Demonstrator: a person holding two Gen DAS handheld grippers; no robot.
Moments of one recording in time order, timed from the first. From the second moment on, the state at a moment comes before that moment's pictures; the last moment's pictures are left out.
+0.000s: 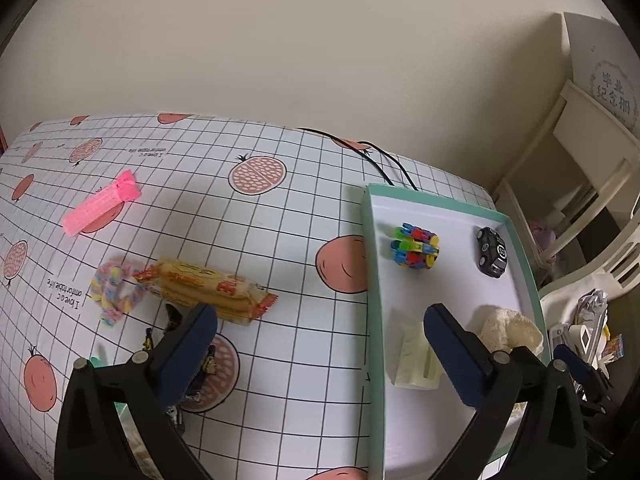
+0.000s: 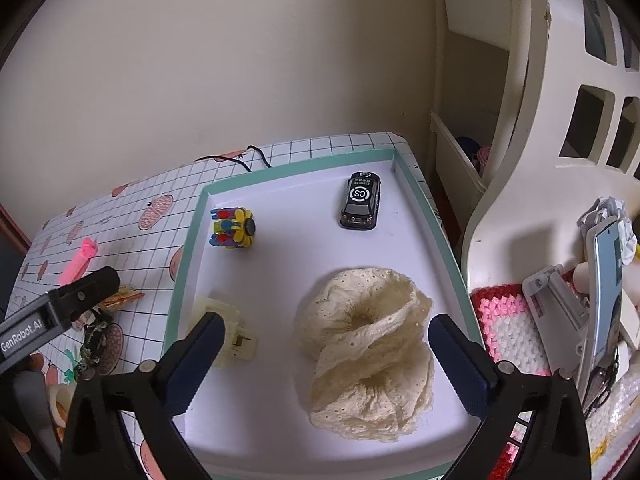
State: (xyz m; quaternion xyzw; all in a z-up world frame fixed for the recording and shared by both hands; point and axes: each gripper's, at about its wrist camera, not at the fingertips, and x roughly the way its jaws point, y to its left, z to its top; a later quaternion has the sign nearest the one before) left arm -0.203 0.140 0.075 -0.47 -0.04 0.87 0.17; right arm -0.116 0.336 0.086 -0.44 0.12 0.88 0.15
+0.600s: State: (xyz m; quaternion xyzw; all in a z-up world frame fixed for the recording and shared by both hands) left arm -0.201 0.094 0.112 -0.44 -0.03 0.88 0.15; right arm -0.116 0.304 0.114 -0.43 0.10 0.88 0.14
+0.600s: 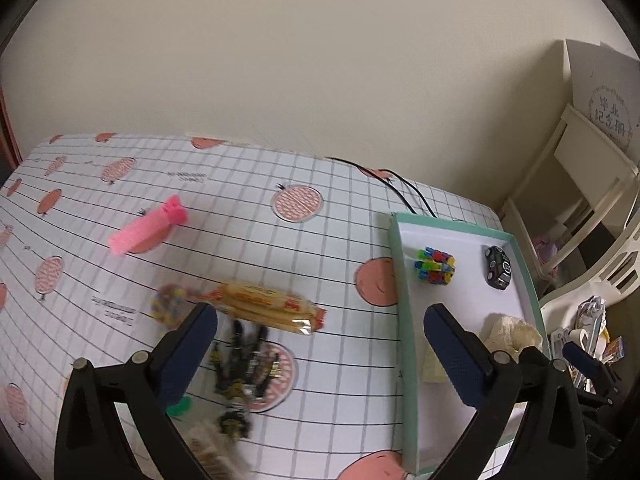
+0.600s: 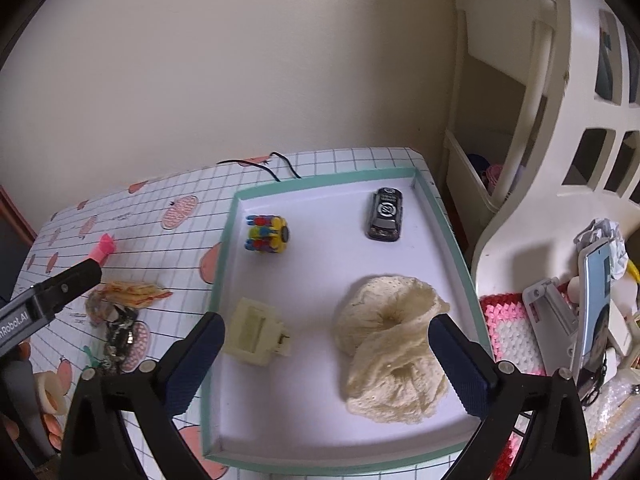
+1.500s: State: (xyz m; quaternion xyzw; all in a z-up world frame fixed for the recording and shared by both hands) left arm -0.178 -0.015 0.116 -0.46 -0.06 0.88 0.09; right arm -0.135 0.194 0.140 -0.42 0.08 0.90 0.05
